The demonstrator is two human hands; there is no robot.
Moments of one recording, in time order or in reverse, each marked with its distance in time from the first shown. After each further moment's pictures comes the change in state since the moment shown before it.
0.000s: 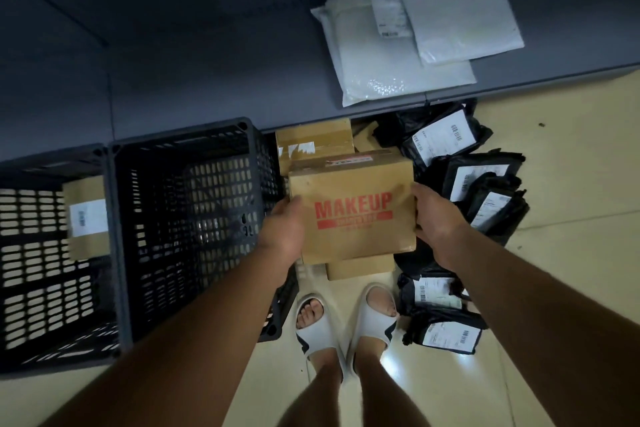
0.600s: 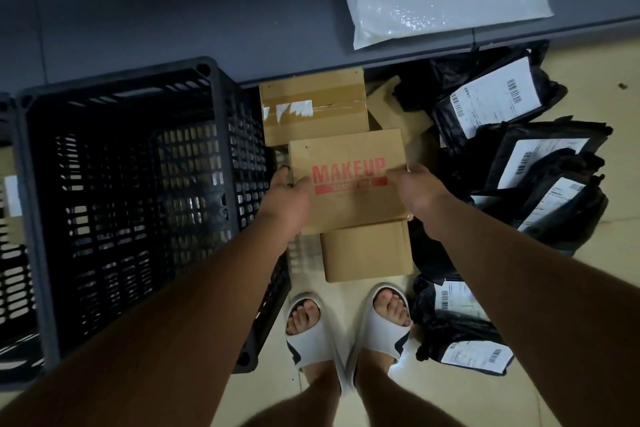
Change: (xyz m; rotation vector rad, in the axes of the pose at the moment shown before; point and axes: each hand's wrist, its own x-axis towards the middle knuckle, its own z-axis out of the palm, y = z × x) left_hand 0.153 -0.040 0.056 0.145 0.033 0.025; right_hand 0.178 0.043 0.063 -0.393 -0.044 -0.076
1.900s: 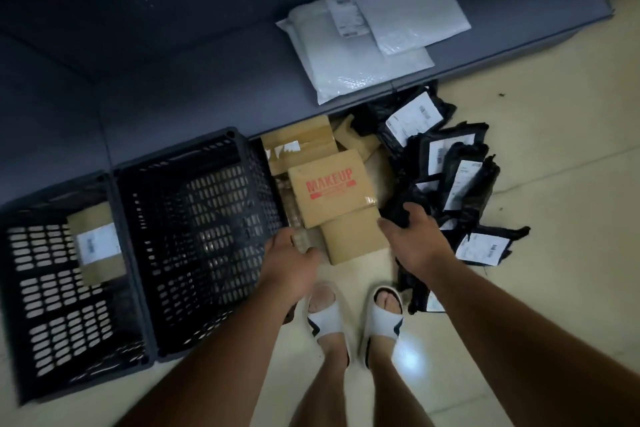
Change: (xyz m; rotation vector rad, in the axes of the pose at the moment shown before) left_hand -0.222 -0.008 -0.078 0.374 -0.047 0.166; right_hand -0.264 0.024 -0.046 -0.043 0.153 -0.056
